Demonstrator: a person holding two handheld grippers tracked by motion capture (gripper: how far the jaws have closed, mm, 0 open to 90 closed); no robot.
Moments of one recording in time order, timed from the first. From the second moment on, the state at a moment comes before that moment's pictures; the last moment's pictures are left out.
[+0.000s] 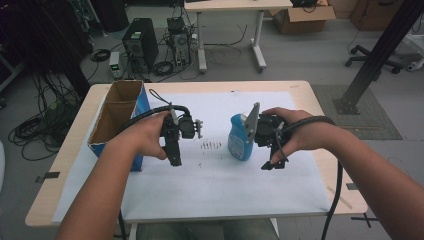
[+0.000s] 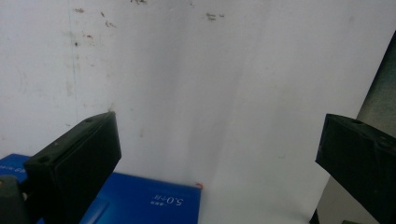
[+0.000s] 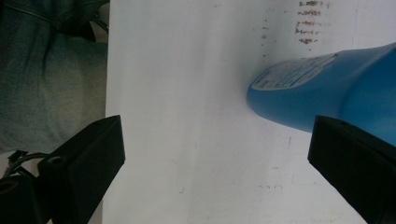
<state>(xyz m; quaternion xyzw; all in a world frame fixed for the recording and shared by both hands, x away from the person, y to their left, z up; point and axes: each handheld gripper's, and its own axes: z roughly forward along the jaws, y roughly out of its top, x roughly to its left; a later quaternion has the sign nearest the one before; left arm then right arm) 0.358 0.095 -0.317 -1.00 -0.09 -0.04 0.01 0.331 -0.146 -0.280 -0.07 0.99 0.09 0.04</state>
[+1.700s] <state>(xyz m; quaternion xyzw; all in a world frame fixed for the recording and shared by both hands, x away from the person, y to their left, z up) 0.325 0.093 -0.304 -1.00 -0.06 -0.05 0.01 0.321 -0.177 -0.307 0.07 0.99 0.11 0.06</state>
